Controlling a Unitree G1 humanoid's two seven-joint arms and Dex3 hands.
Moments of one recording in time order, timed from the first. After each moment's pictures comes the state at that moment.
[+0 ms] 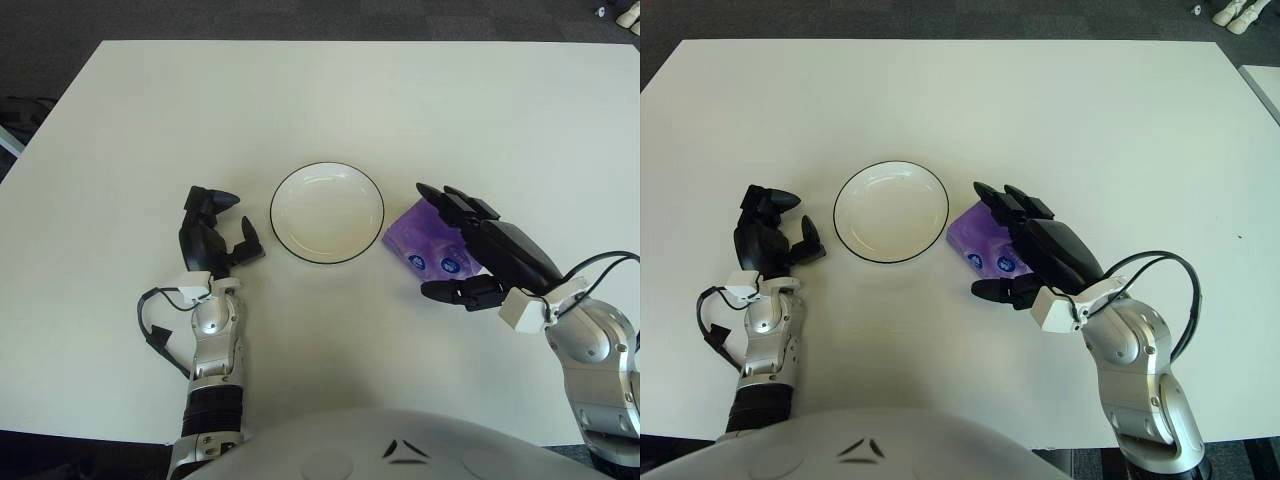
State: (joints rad) left arm 0.08 -0.12 0.15 0.08 -0.01 -0.33 0.20; right arm 0.22 -0.51 0.03 -0.81 -0.54 0.18 0.54
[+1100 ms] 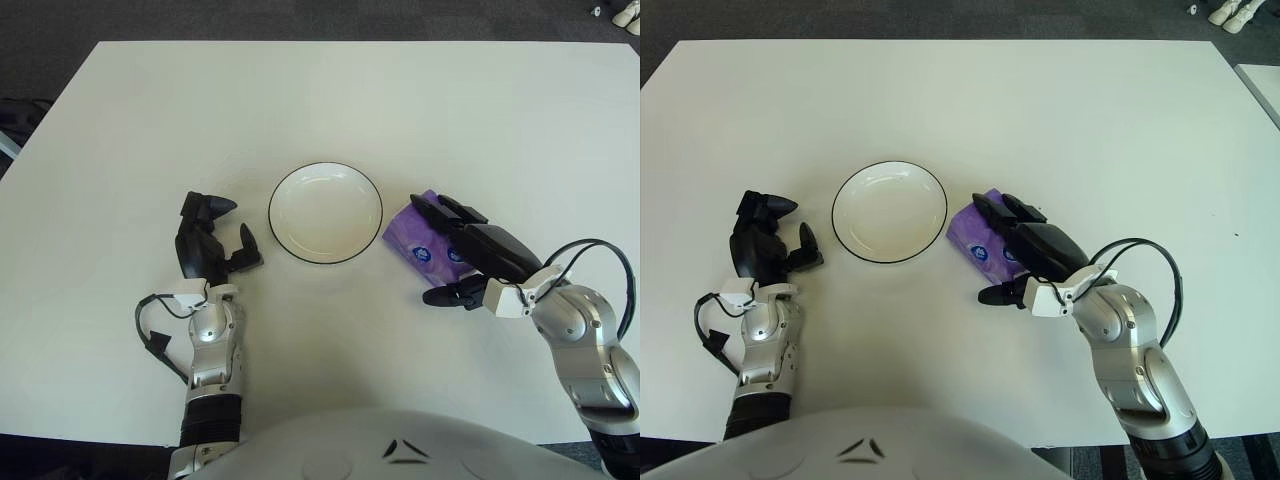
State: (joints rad) left arm 0.12 -0.12 0.14 0.04 -0.03 -0.33 0.21; right arm 0.13 -0.56 0.12 -0.62 -0.60 0.15 0.53
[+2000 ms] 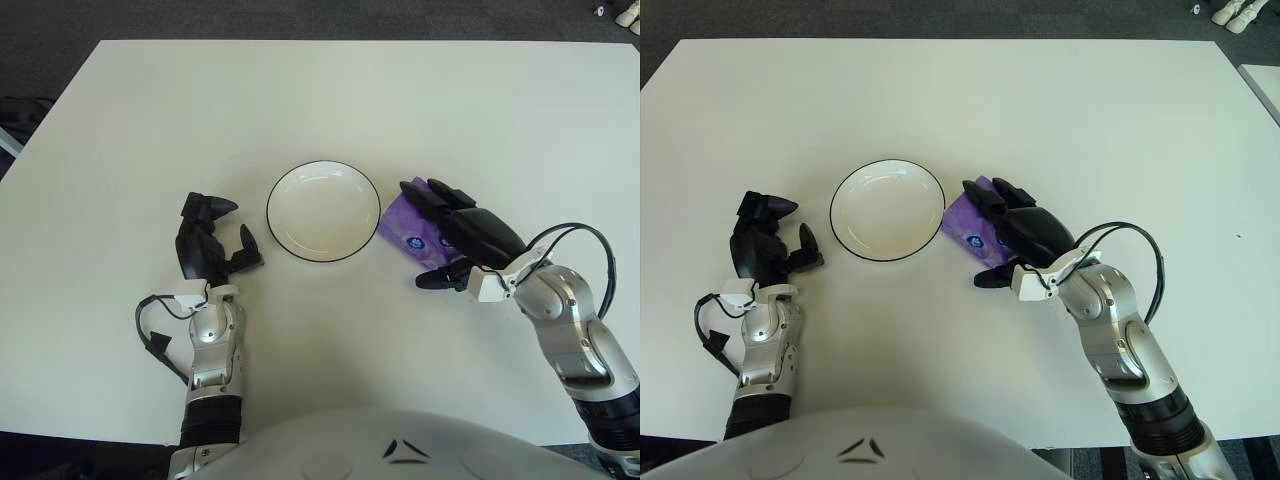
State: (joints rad) left arm 0.13 -0.12 0.14 0.04 -0.03 -0.33 0.21; right arm 0.03 -0.56 0.17 -0.48 -0.66 0.00 0.42
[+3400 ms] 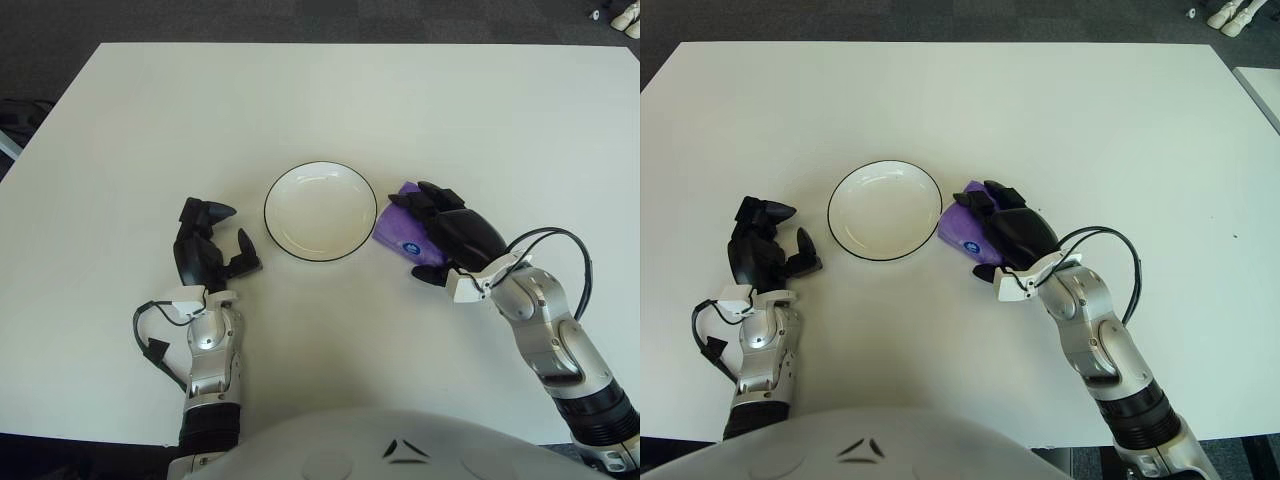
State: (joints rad) left arm 0.16 -0.12 0.13 0.02 -0.03 -0.33 0.21; right arm 0.03 -0.50 0.26 -0.42 -0.73 0.04 0.34
